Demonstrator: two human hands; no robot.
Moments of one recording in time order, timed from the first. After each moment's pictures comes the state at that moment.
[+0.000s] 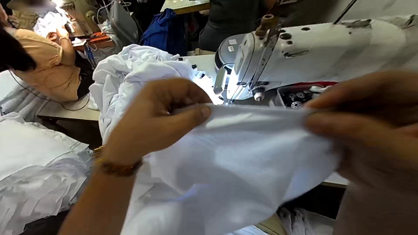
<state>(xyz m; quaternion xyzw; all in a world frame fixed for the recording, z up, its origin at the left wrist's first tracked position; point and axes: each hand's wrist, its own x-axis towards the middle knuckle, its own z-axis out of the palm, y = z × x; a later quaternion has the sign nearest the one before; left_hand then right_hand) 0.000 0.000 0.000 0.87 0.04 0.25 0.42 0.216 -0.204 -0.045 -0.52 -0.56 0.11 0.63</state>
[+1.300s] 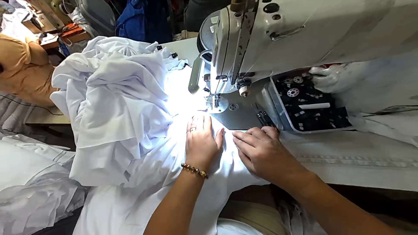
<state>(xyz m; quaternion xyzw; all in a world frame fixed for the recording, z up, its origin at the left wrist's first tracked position) 0.136 -0.050 -0.206 0.92 0.32 0.17 0.14 0.261 -0.194 -0.210 -0.69 -0.69 -0.10 0.22</state>
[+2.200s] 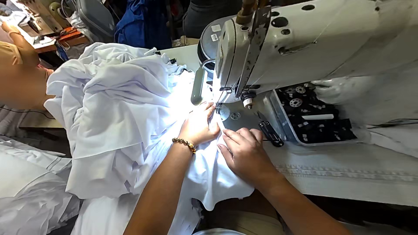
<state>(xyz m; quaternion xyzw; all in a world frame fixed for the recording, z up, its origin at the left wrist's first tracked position) 0.174 0.035 -0.192 0.95 0.16 0.08 0.26 0.240 -0.147 -0.217 -0.75 -0.60 -0.10 0.26</state>
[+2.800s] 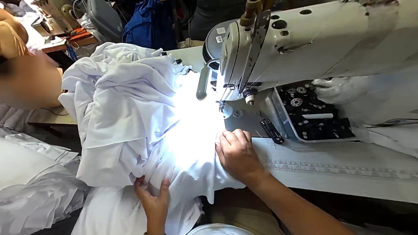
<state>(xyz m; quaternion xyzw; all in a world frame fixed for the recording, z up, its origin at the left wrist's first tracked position) -0.049 -0.086 -0.267 0.64 0.56 0.41 0.33 0.217 -0.137 -0.226 -0.74 -0.60 -0.16 0.25</state>
